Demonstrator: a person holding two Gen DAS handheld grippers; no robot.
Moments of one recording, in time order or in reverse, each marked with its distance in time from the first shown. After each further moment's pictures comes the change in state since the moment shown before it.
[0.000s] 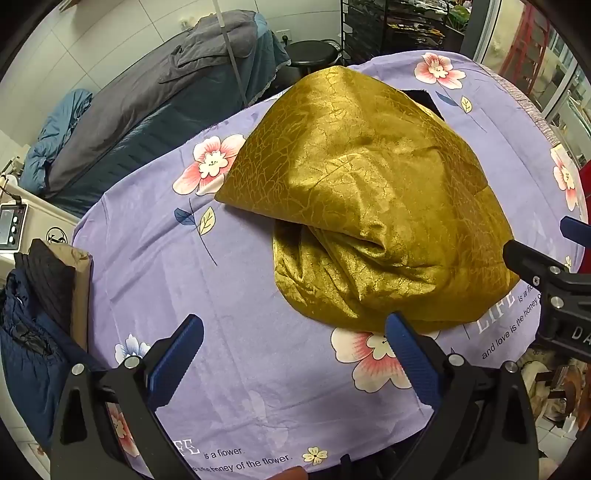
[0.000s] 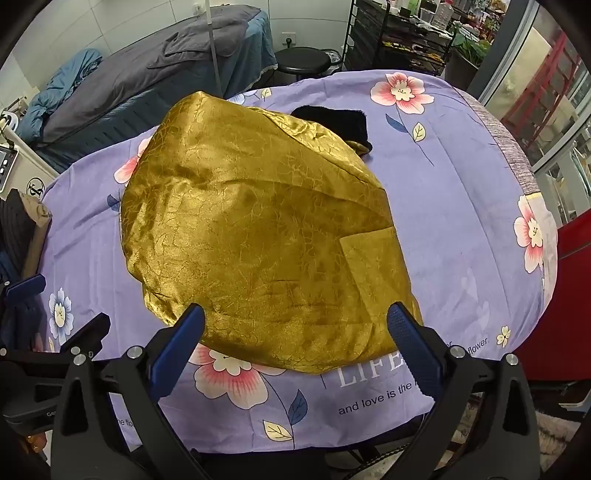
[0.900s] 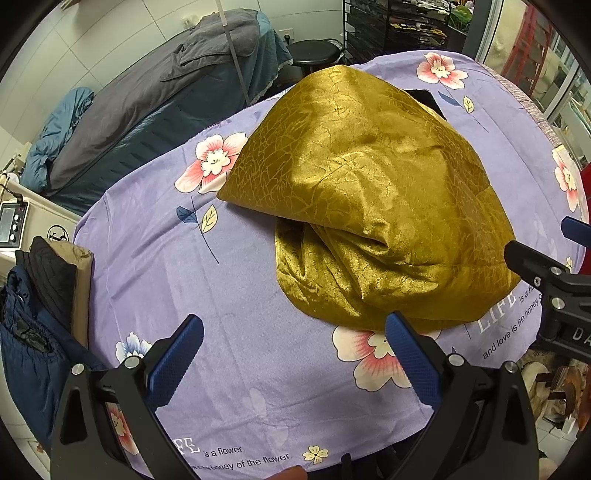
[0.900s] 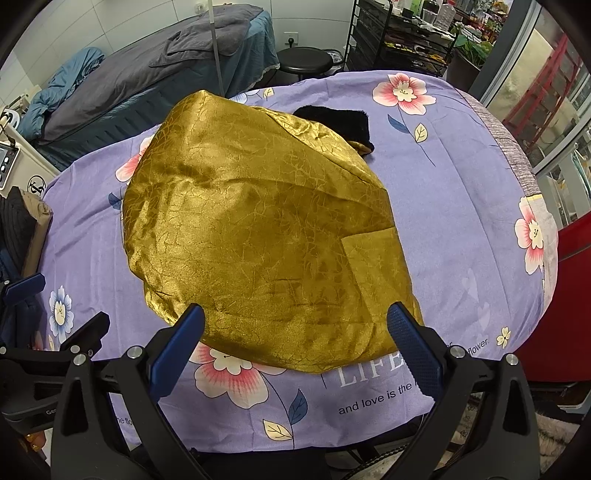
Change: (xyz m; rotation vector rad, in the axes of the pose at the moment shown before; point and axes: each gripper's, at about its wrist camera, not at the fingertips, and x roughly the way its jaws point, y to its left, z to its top) left arm 0.001 0.002 -0.002 -0.008 0.004 0.003; right arm 0.000 0.002 -0.001 -0.002 -0.010 0.011
